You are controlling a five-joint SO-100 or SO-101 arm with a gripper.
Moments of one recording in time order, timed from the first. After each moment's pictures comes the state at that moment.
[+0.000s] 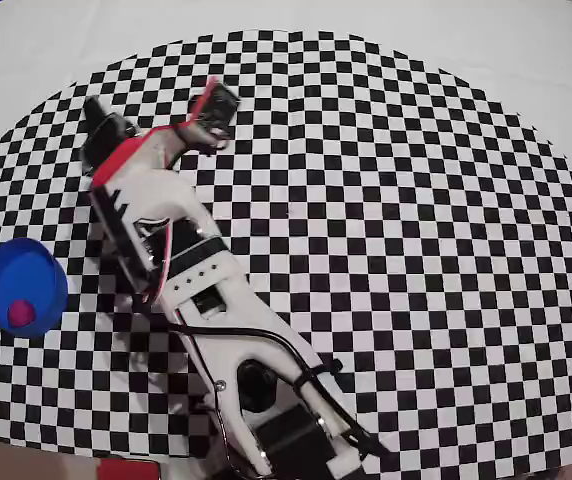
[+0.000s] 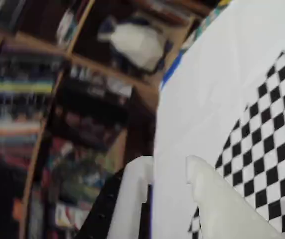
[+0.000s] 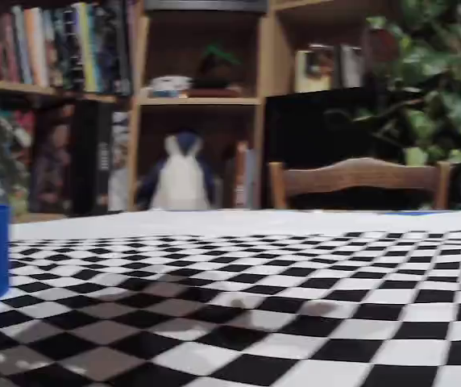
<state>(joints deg) -24.6 130.6 136.5 2.5 -21.9</state>
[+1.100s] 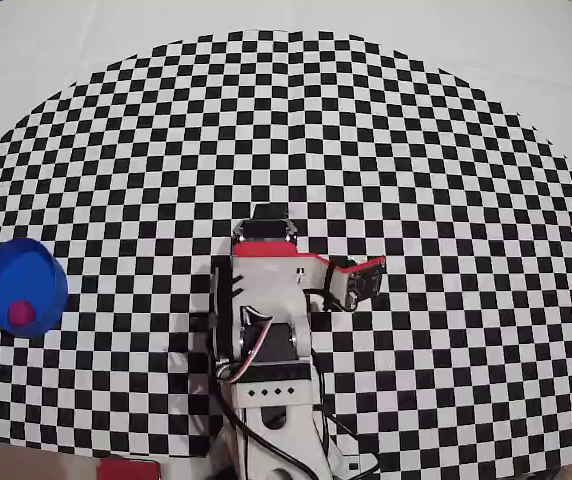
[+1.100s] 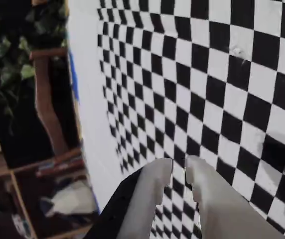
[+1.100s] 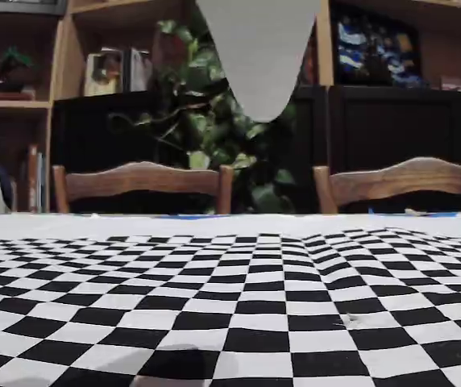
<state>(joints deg) -1.9 181.5 176.8 33.3 0.6</state>
